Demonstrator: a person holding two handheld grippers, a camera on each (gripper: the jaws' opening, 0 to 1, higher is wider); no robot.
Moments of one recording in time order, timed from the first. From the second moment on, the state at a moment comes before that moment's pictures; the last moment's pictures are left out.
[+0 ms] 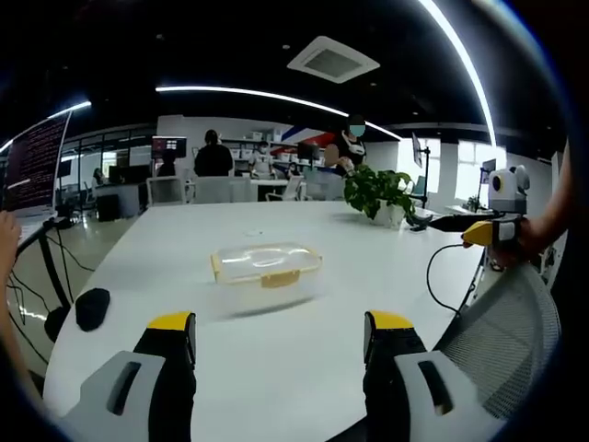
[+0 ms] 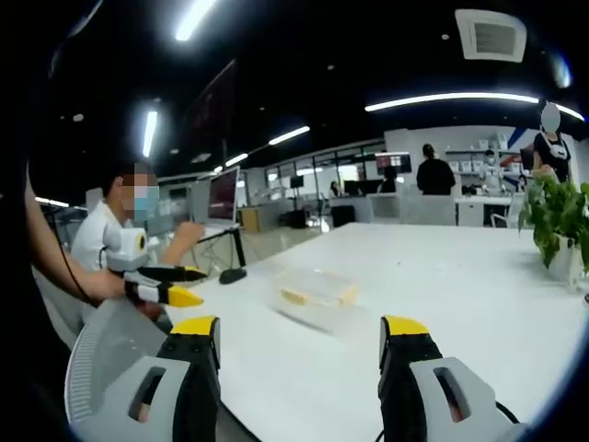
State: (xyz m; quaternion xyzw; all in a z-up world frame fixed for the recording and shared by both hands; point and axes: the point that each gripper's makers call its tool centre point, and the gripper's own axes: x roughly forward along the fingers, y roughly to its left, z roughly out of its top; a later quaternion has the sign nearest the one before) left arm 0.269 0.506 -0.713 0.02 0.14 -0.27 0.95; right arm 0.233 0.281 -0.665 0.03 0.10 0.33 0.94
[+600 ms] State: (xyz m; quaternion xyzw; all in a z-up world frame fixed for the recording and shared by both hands) left arm 0.270 0.510 -0.726 0.04 0.17 -0.26 0.95; right arm 0.228 0.291 -0.669 0.02 0.10 0.35 0.93
